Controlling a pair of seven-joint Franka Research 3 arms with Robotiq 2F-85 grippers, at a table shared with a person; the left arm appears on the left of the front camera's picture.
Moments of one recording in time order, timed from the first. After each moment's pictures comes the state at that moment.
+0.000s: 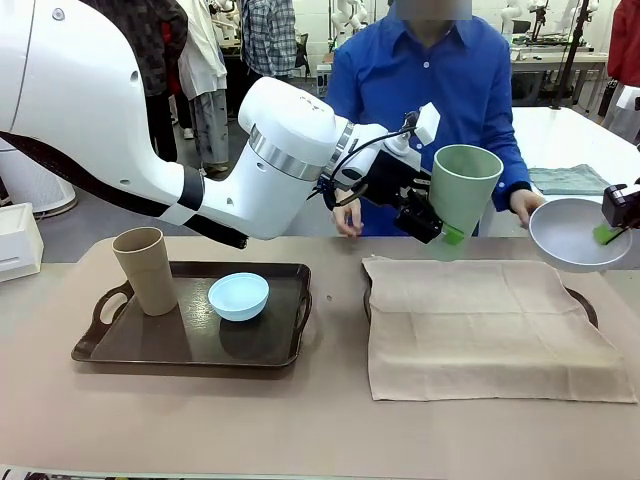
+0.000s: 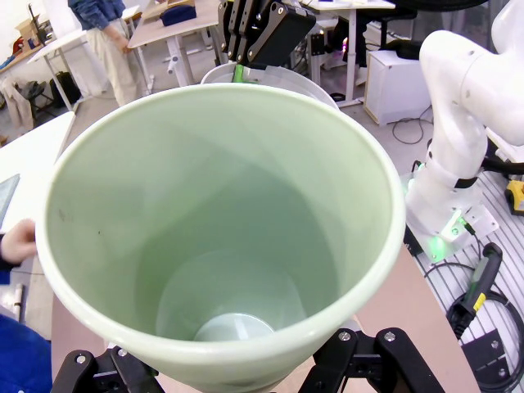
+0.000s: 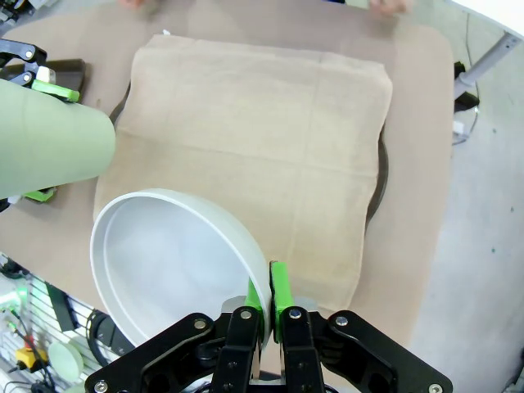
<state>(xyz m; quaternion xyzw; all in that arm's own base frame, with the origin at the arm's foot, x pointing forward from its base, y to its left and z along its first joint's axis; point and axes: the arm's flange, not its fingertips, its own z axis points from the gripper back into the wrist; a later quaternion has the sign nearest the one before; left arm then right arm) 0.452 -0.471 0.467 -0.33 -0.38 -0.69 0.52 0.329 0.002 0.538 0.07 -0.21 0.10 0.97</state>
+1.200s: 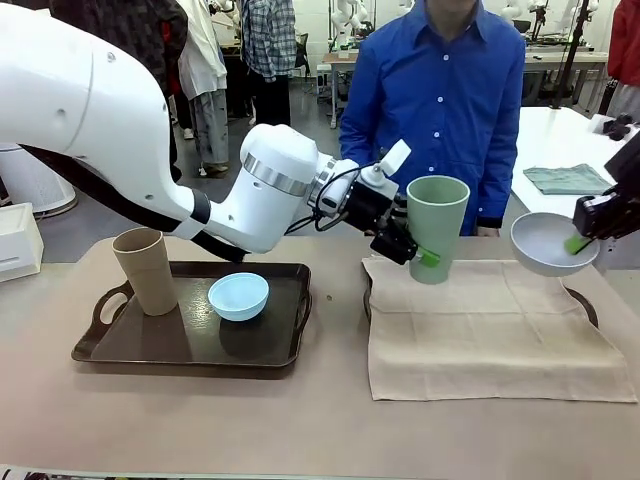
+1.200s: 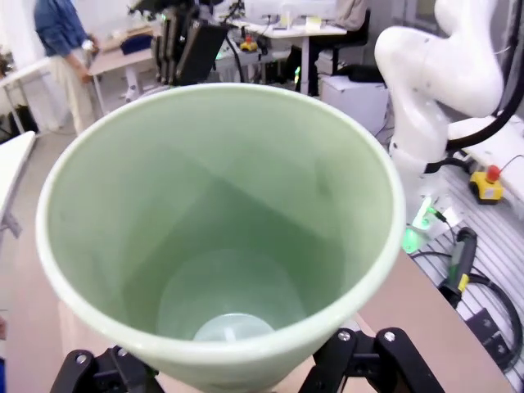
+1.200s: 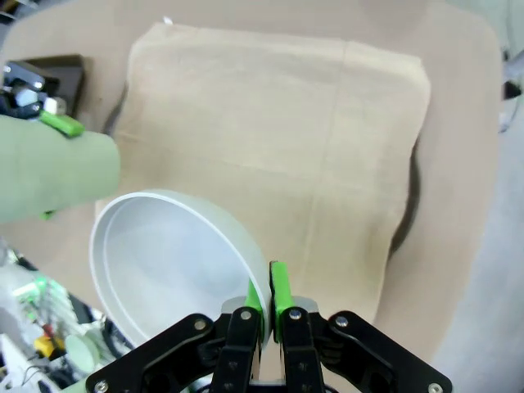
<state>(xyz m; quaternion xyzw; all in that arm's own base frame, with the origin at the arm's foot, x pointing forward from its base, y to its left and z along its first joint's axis) 0.499 -0.451 0.387 -0.42 -0.35 -0.69 0.47 0.403 -0.010 0.483 0.13 -0.14 0.10 0.98</state>
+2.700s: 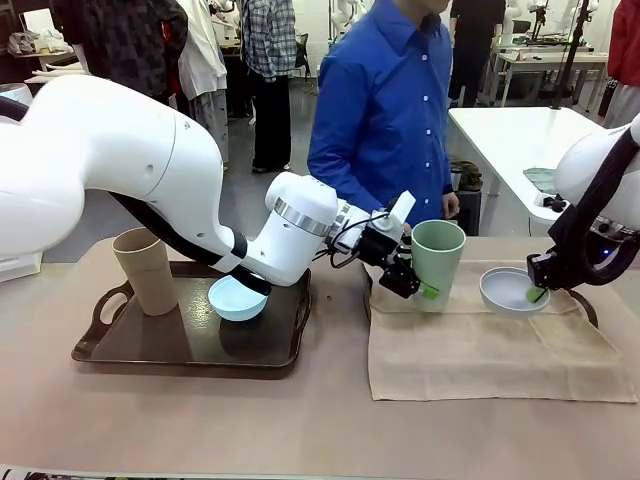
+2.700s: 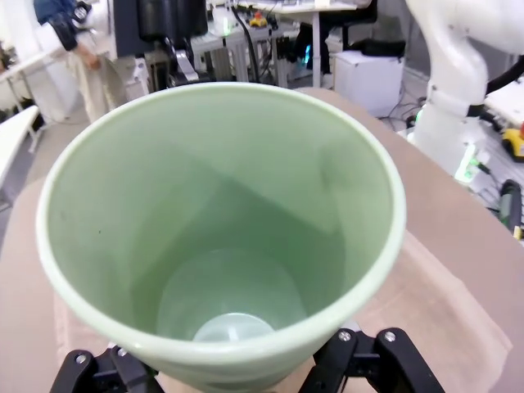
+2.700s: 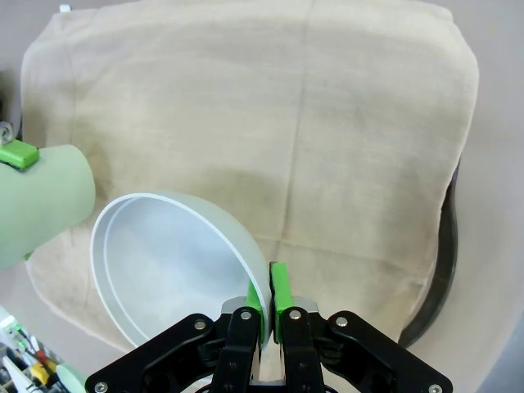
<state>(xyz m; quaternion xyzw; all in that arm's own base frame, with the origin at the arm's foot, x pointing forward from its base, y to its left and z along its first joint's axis) 0.538 -0.475 0.295 -0.39 -0.36 -0.71 0.47 0.472 -0.007 0.353 0.13 -0.08 0.07 0.99</state>
